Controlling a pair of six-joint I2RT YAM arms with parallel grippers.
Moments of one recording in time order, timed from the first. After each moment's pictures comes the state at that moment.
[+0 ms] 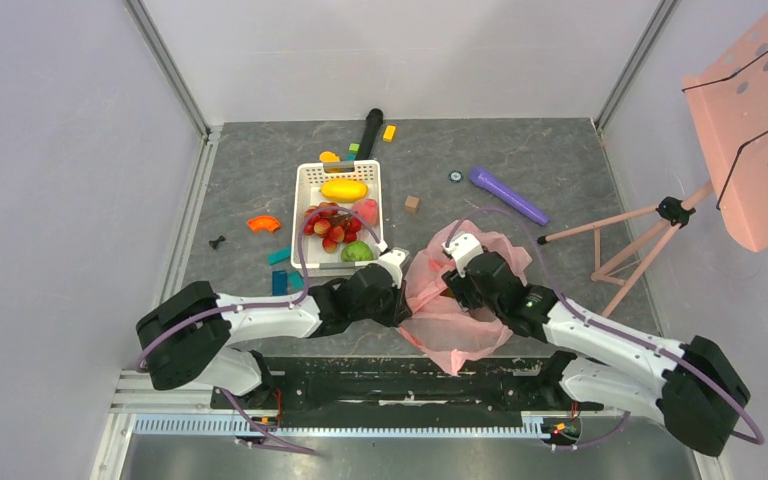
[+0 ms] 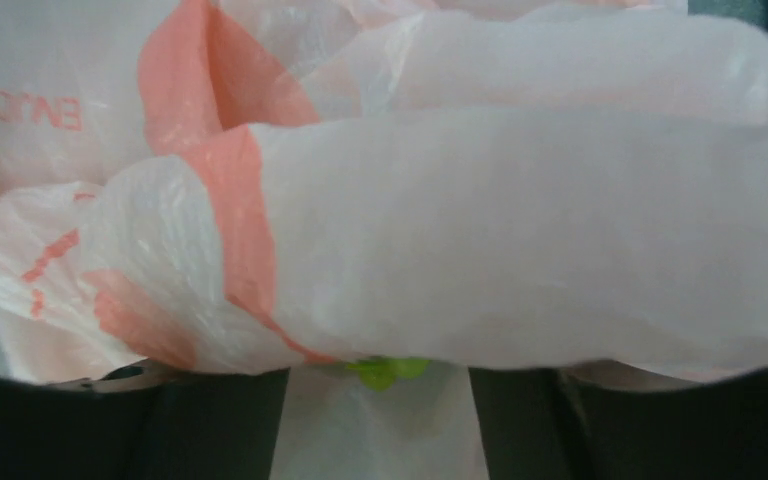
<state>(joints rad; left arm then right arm) -1.04 1.42 0.59 0.14 -0.02 -0.60 0.80 0.99 0.49 -0.20 0.29 0.00</state>
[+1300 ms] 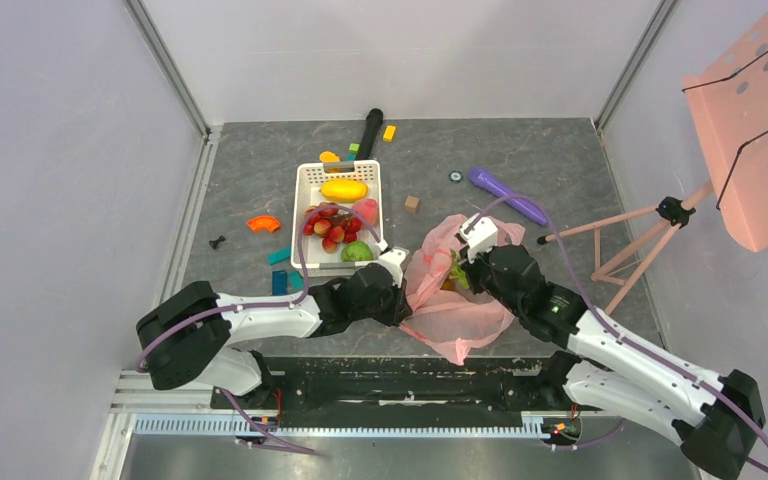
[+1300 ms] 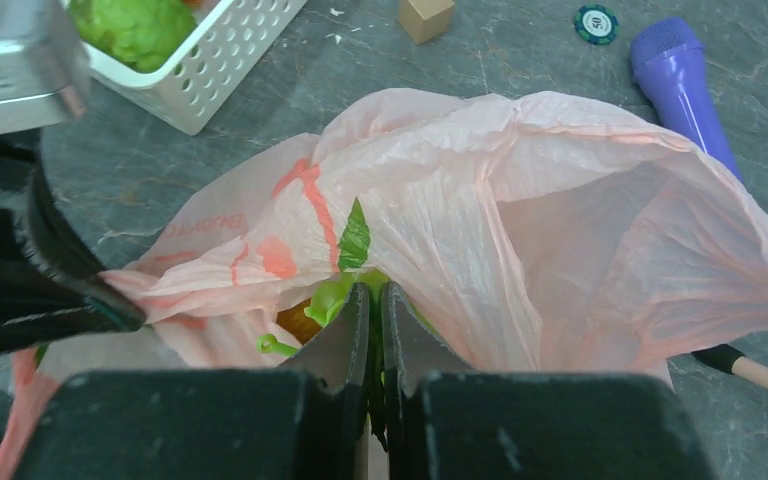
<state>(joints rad) -1.04 1.41 0.59 0.14 -0.03 -0.59 0.81 0.87 0.58 -0.17 0.28 -0.02</state>
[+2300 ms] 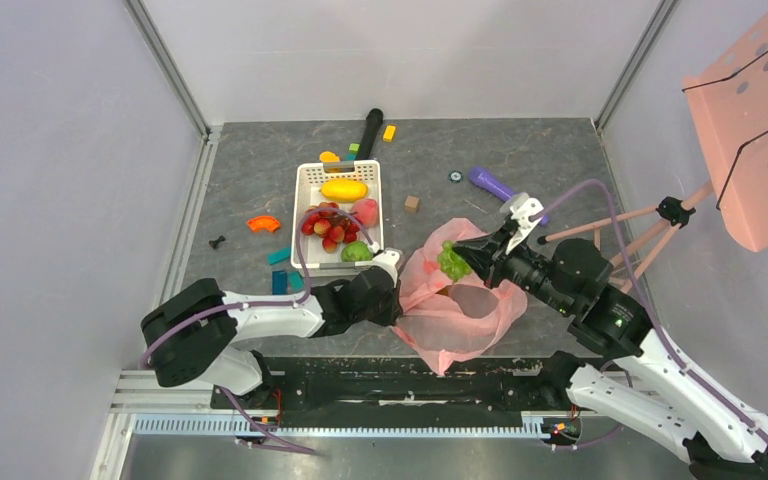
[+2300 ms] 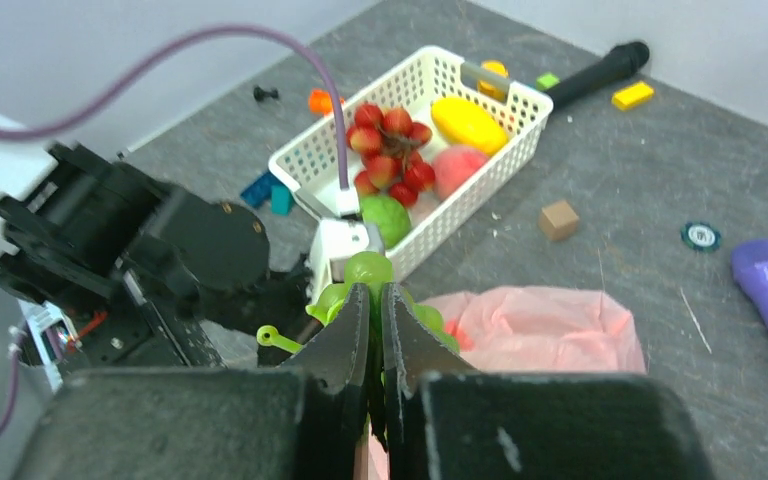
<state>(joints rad) -1.04 1.44 0.60 0.08 -0.14 -0.64 0.81 0.65 0.83 -0.29 -0.04 0.10</state>
